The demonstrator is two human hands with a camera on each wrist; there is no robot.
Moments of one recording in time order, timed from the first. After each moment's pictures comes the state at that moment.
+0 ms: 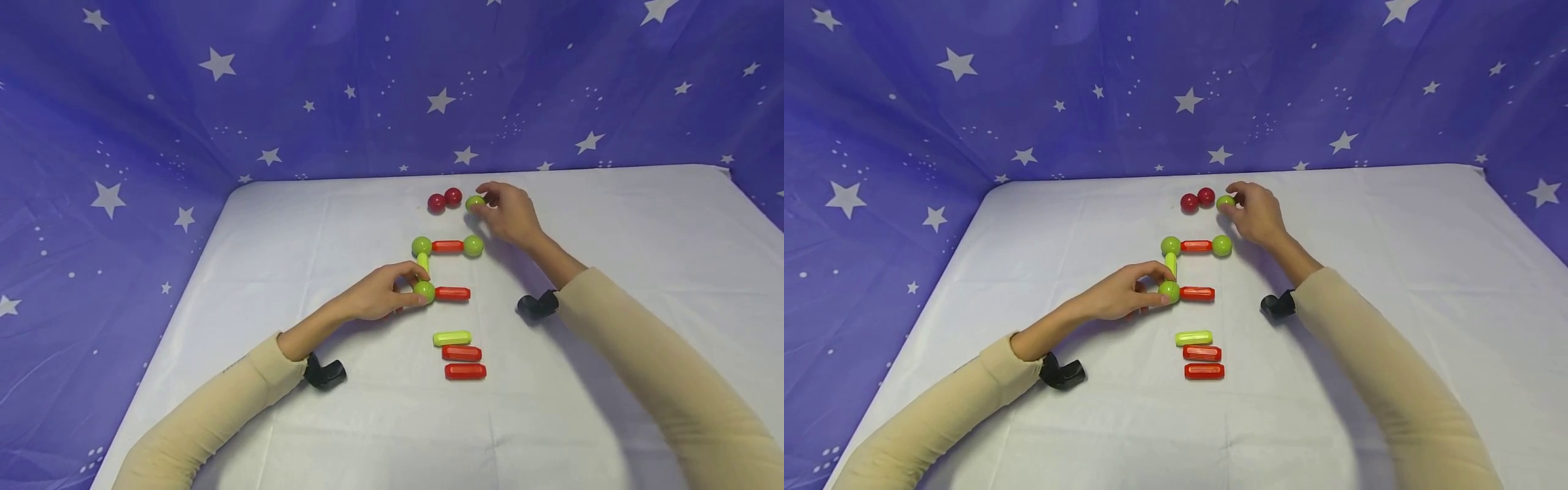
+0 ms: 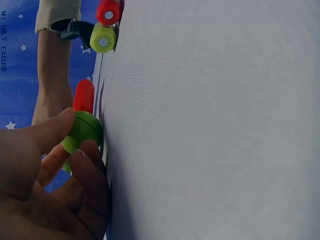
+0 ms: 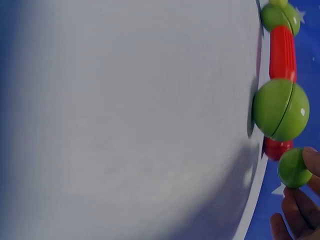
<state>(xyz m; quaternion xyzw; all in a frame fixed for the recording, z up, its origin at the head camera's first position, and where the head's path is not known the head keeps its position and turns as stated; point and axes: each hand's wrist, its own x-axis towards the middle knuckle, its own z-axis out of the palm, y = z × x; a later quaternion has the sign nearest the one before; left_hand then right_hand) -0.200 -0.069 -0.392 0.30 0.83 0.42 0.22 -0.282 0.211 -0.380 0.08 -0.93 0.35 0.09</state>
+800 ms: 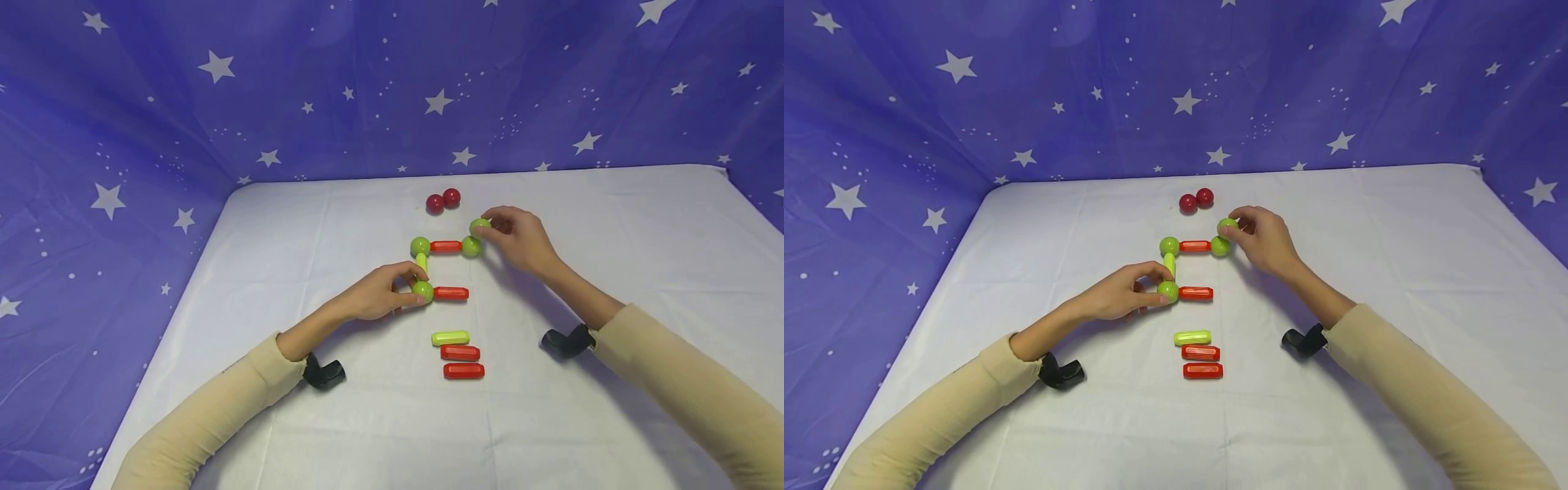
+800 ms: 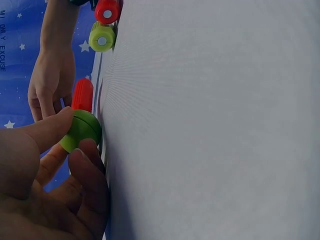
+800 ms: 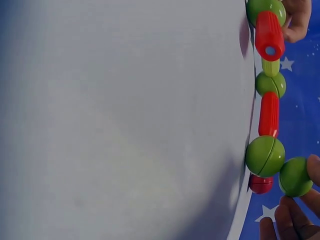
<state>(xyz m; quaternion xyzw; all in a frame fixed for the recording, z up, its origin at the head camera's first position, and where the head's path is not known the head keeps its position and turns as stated) -0.200 -0.069 -0.391 0.29 0.82 0.43 0.23 -0.226 0.215 -0.379 0.09 -0.91 0.40 0.08</state>
